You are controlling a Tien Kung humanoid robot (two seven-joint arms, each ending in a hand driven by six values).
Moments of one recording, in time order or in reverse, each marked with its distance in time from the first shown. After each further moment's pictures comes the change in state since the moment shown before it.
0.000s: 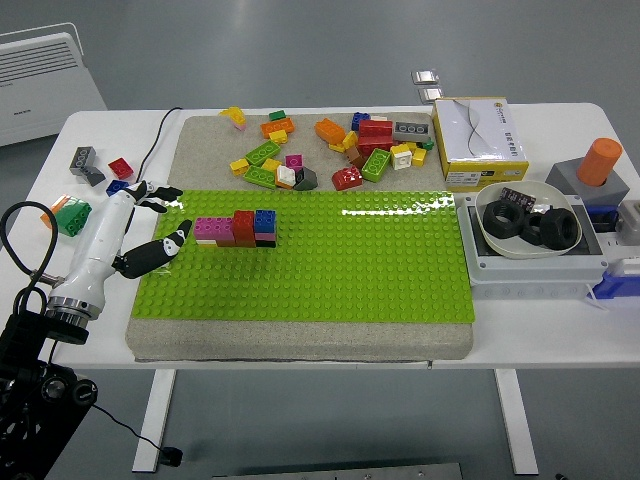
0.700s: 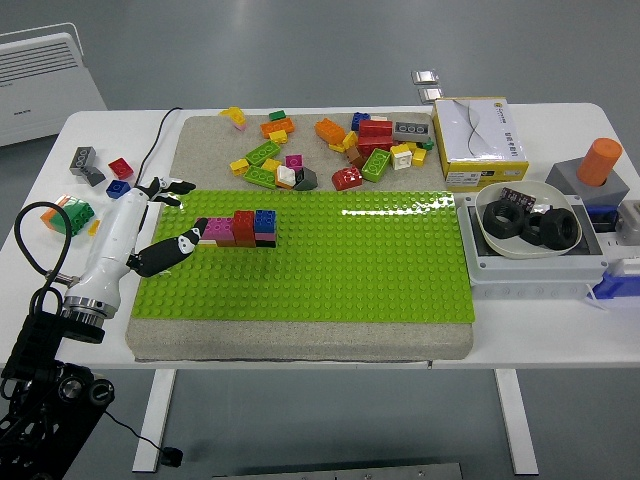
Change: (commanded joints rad) left arm -0.007 -0.047 -0.006 -0.007 0.022 0.005 -0.003; right arm -0.029 0.000 0.122 0.000 -0.085 -0.003 -0.035
